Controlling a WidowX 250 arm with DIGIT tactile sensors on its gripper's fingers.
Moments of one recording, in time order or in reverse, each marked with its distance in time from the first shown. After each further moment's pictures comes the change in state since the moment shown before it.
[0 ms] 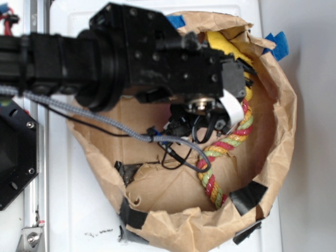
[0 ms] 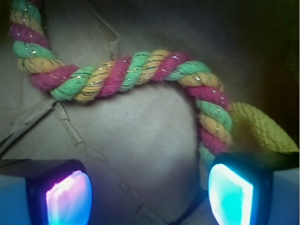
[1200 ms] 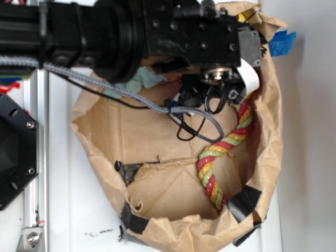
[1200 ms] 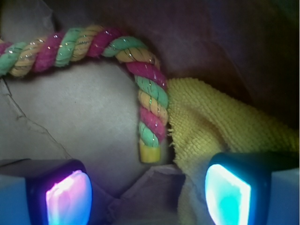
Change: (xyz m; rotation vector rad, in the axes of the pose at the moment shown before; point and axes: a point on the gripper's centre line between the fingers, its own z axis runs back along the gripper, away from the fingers) arm -0.017 0.032 0.003 0.075 0.074 0.017
